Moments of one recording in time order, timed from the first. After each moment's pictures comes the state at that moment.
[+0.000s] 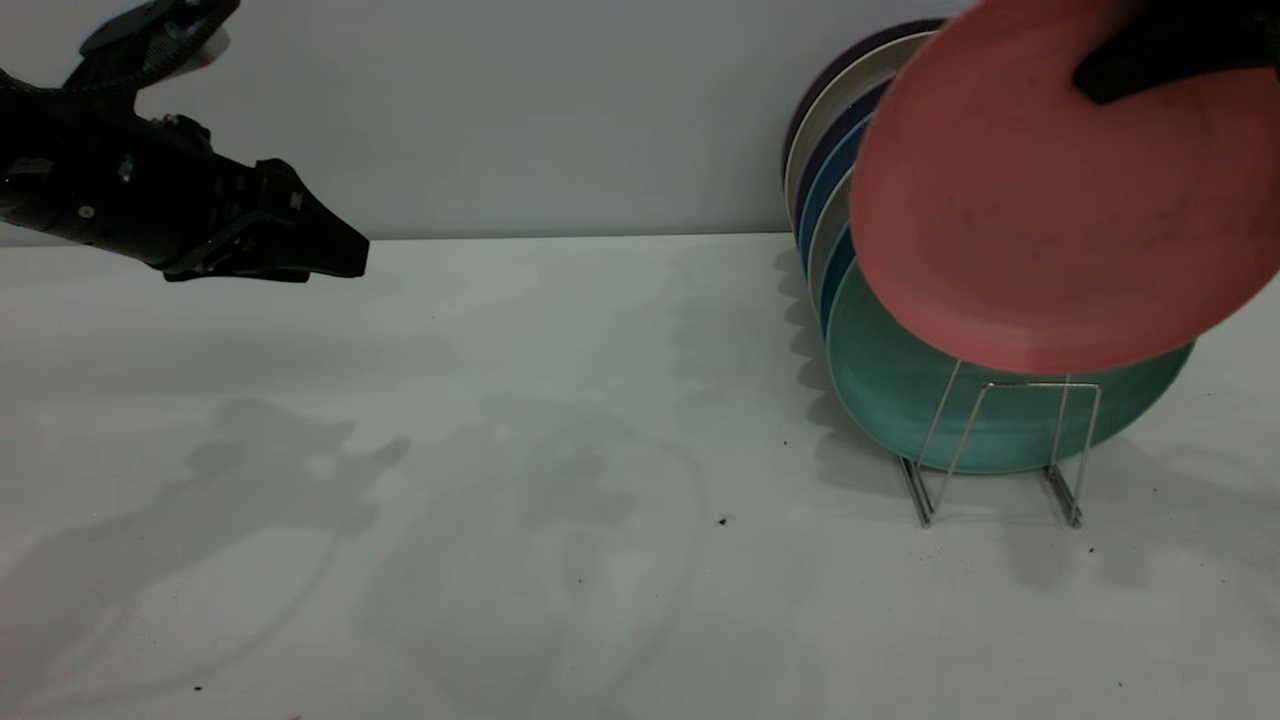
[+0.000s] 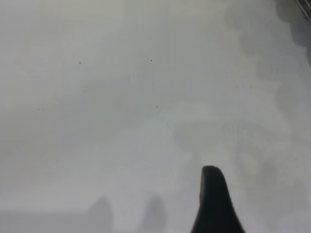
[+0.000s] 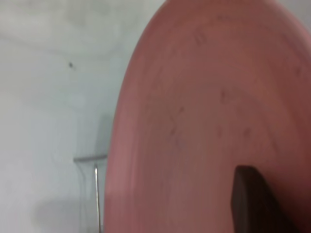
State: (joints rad) left arm 0.02 1.97 -0.98 -1.61 0.41 1.73; right arm -0.04 1.74 -1.22 0.87 0.76 -2.12
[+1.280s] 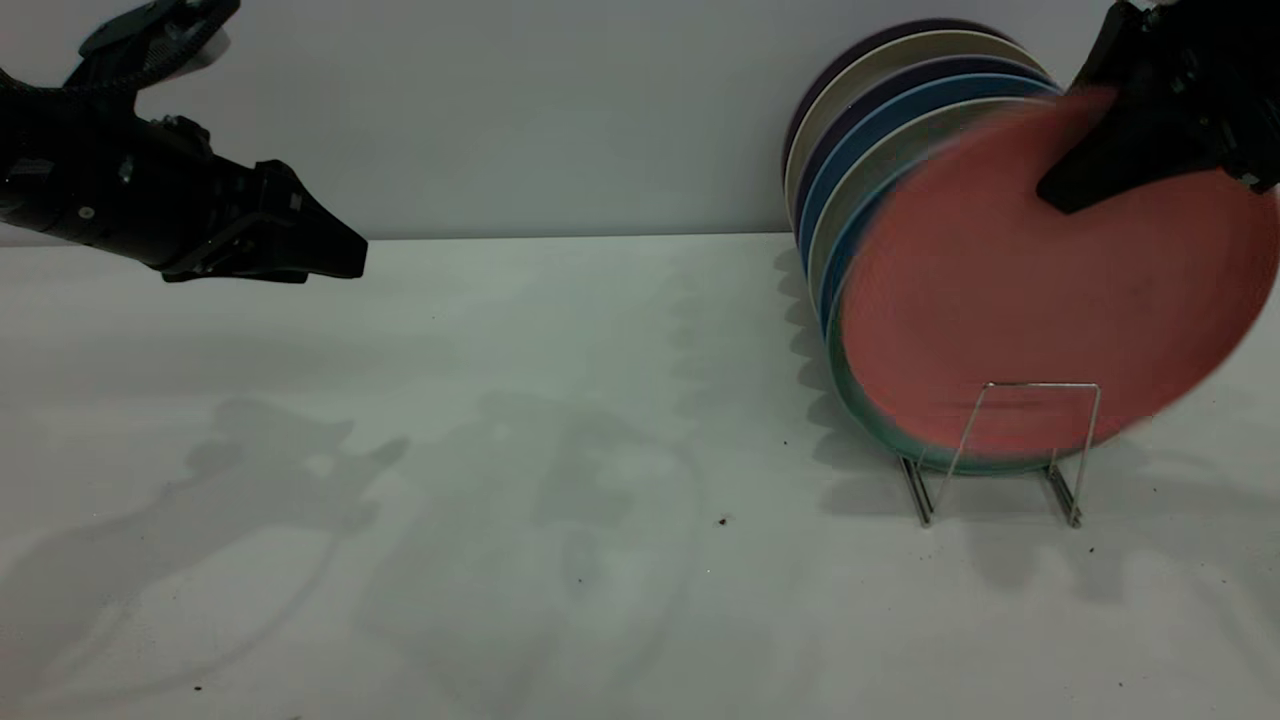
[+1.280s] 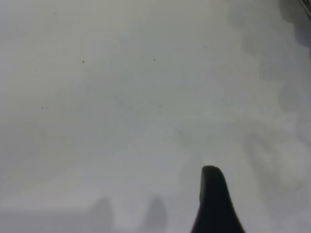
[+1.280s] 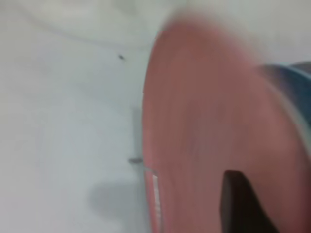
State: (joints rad) left arm 0.02 1.97 -0.98 -1.61 0.41 1.73; right arm 0.01 1.82 -1.22 0.80 0.80 -1.98
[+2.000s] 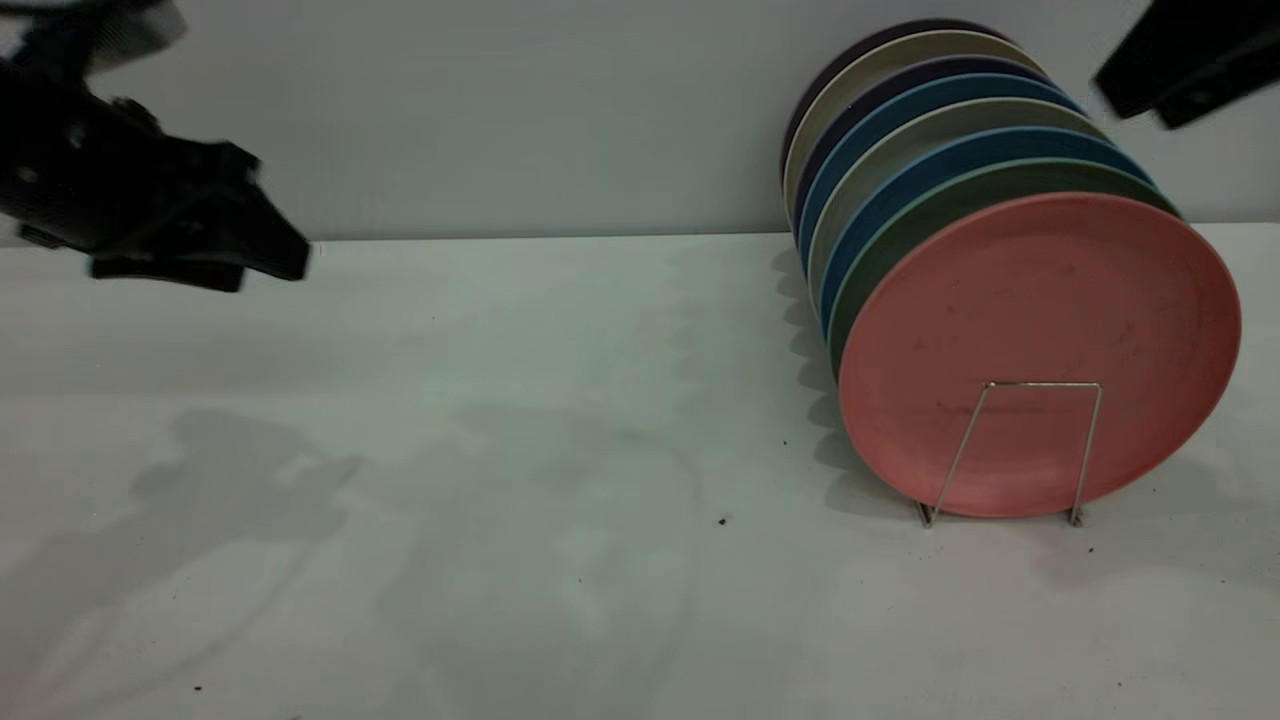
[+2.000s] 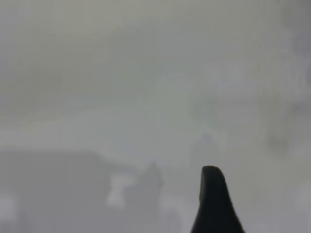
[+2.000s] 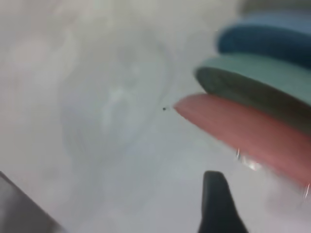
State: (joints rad) left arm 0.05 1.84 -0.98 -1.07 0.36 1.06; right arm -0.09 1.71 -1.22 0.75 0.97 -0.80
